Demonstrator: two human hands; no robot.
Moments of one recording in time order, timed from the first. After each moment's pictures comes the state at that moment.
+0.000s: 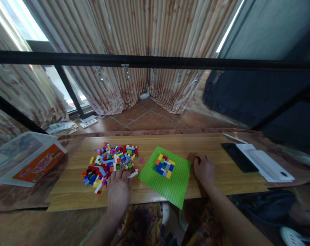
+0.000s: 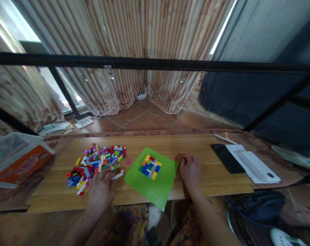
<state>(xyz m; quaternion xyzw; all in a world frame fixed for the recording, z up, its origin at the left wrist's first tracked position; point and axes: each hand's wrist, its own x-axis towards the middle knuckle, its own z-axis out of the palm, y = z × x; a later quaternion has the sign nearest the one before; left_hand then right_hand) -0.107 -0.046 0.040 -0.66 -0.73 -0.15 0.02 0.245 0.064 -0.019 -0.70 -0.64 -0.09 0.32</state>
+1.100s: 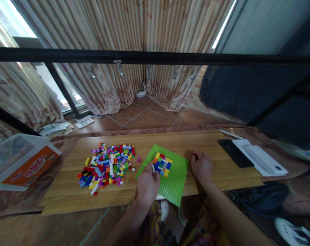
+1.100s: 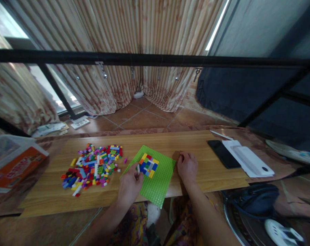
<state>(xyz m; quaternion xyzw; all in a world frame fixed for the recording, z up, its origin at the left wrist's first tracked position) -0.009 -0.019 0.042 -0.60 -0.70 -0.28 -0.26 0.247 0.065 -0.022 -0.70 -0.63 -0.07 0.33</state>
